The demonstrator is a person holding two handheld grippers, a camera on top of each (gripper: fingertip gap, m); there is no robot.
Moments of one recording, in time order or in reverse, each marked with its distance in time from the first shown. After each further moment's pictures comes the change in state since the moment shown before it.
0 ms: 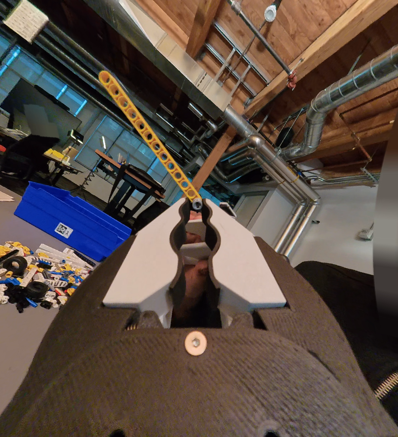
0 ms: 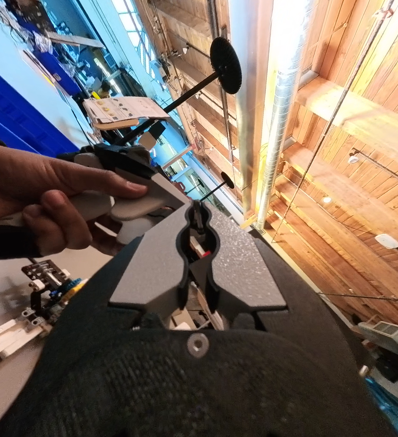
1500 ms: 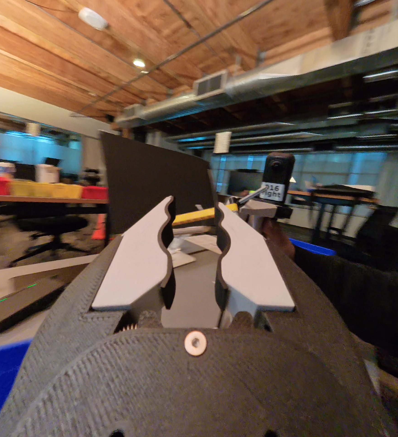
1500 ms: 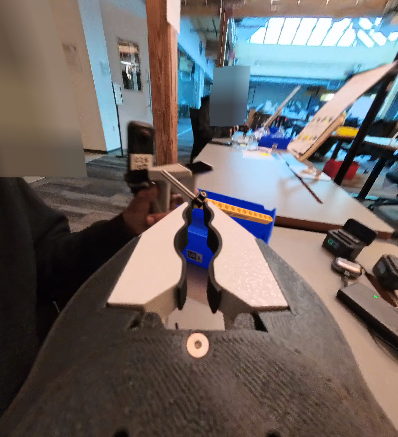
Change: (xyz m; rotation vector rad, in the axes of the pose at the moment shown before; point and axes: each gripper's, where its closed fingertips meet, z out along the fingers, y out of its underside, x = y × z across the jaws) left arm 0.011 -0.119 -0.132 0.148 -0.657 0.875; right arm -0.036 0.024 0.119 0.190 -0.893 1.048
